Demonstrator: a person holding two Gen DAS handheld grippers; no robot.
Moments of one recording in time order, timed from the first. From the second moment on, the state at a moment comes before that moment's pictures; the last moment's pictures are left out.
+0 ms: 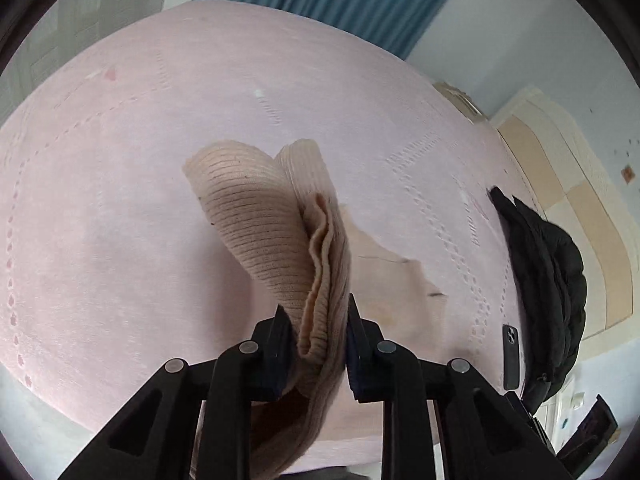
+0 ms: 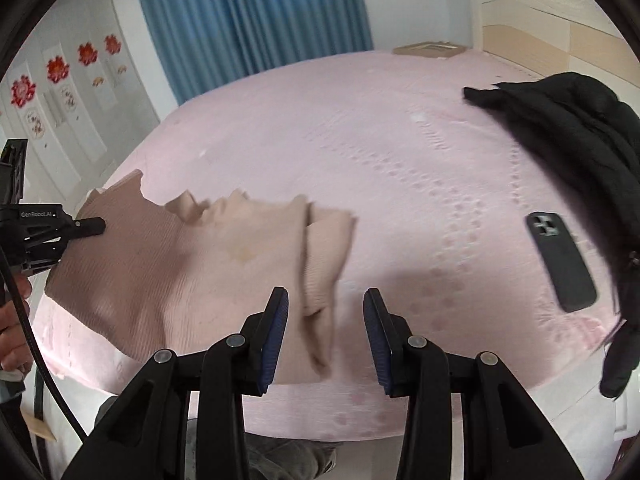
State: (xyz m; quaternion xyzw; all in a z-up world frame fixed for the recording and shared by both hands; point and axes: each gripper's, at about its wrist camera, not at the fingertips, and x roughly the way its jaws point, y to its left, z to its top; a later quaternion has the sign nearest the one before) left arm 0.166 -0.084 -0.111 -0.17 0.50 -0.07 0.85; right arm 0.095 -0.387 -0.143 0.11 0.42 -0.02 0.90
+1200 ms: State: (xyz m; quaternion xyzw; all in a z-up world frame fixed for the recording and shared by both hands) left arm 0.141 -0.088 -0.164 -0.20 0.52 -0.14 0.82; right arm 0.133 -0.352 -0.188 0.21 0.43 0.12 0.87
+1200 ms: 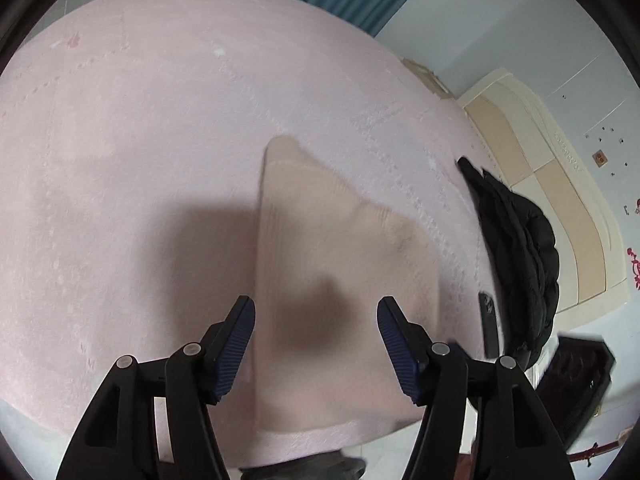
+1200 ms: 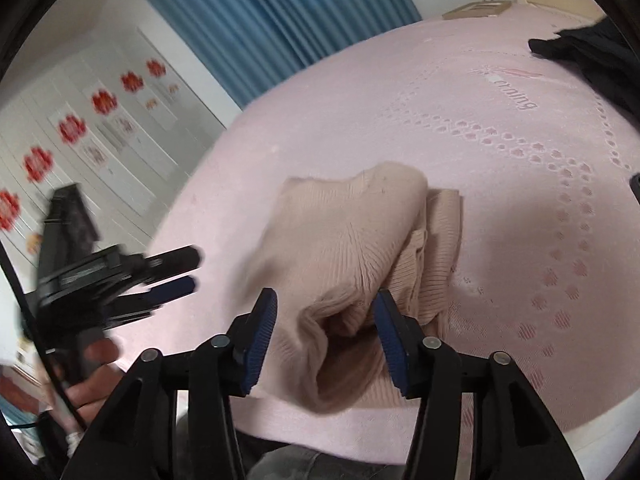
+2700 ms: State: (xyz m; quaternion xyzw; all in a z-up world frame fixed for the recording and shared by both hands) left arm 0.146 -0.030 -0.191 -0.24 0.51 -0.19 0.80; right arm 0.199 -0.393 -0.235 0.30 0.46 0.12 0.82
